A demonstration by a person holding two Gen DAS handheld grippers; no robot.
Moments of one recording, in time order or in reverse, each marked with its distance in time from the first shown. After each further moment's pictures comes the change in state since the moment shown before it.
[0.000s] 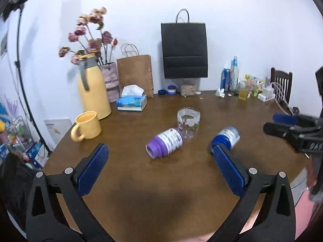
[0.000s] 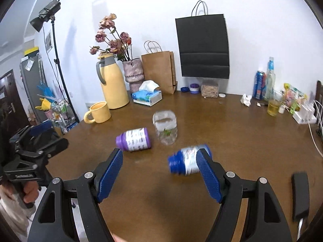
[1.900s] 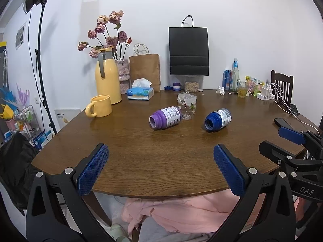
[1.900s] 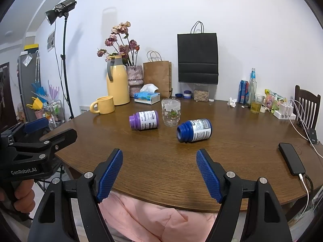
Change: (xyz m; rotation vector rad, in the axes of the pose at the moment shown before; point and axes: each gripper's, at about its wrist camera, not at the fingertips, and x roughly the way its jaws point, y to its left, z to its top) left arm -0.066 -0.018 -0.081 -0.042 -0.041 0.063; right arm -0.064 0.068 -0.100 -0.055 -0.134 -0.113
